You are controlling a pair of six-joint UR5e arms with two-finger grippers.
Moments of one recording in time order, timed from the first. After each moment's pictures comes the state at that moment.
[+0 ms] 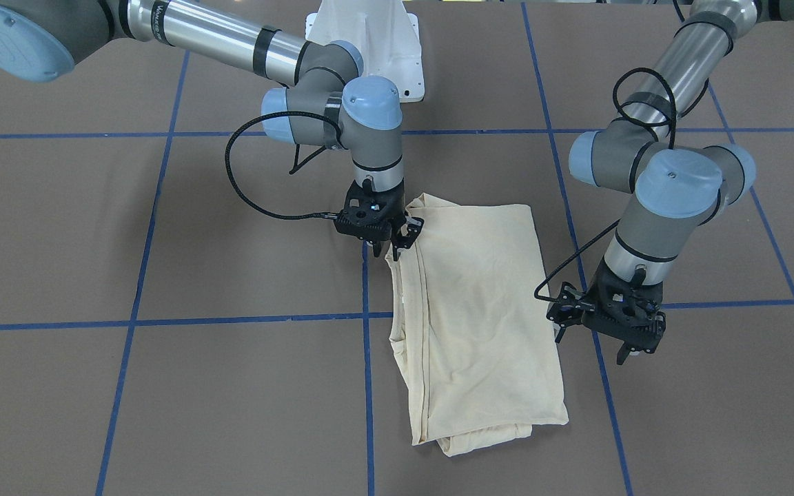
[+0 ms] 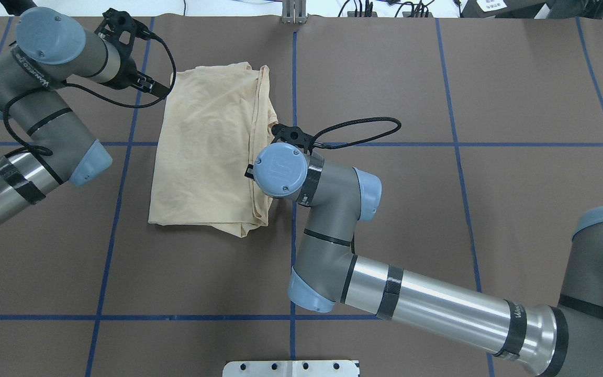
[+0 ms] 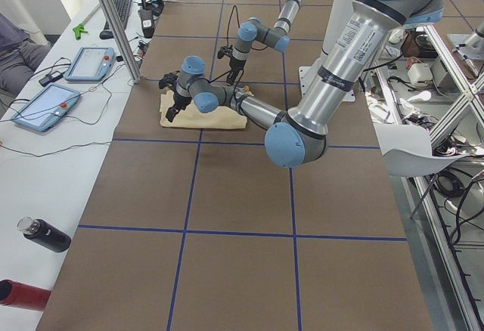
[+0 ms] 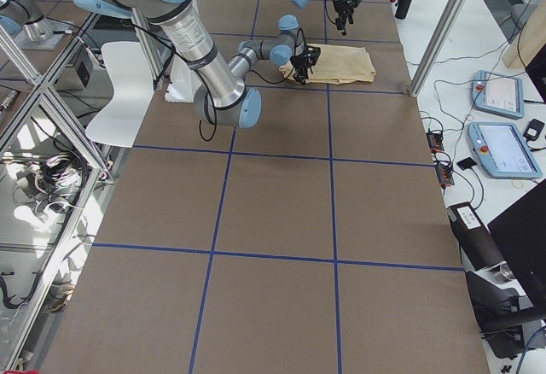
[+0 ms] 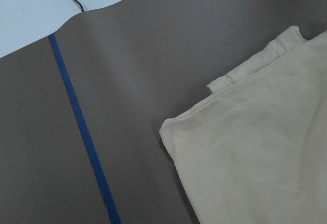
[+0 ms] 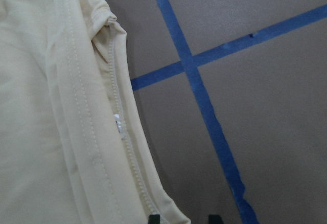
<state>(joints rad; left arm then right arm) -0.91 -2.13 -1.35 -2.13 -1.86 -0.51 0.42 -0.67 1.28 -1.29 1.60 1.64</state>
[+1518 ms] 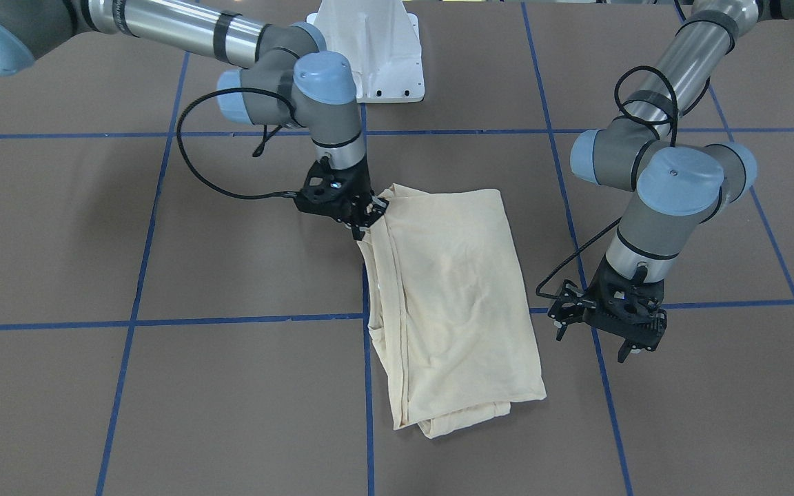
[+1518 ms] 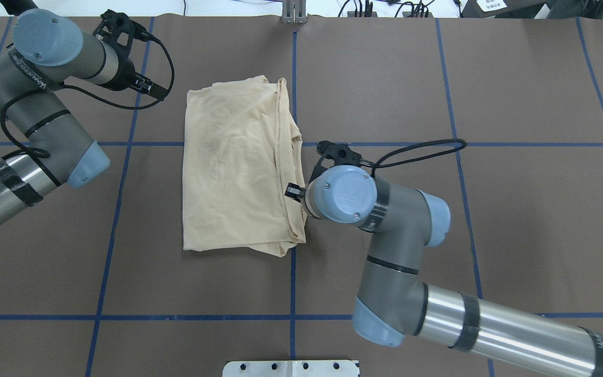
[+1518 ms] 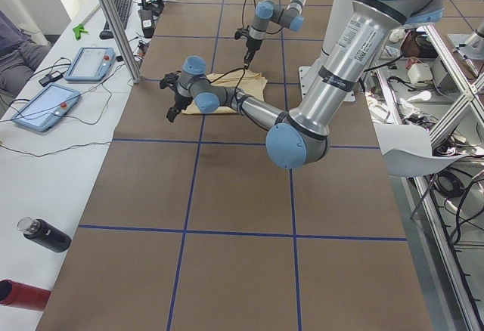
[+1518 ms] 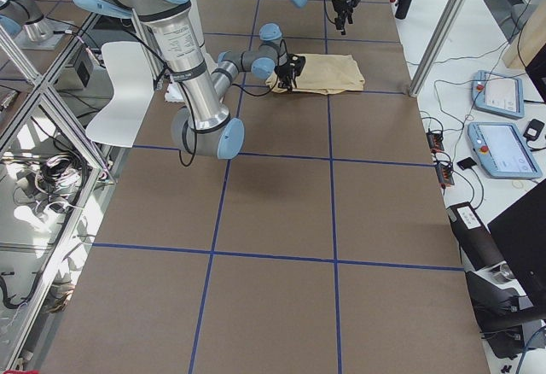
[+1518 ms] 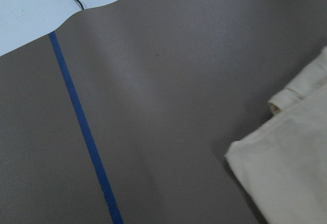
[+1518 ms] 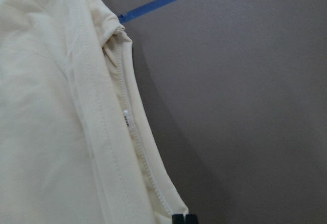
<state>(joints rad) -0.91 -2.12 -1.37 -2.13 -1.86 -0.52 0.36 -1.05 1.78 -1.36 1.59 1.66</state>
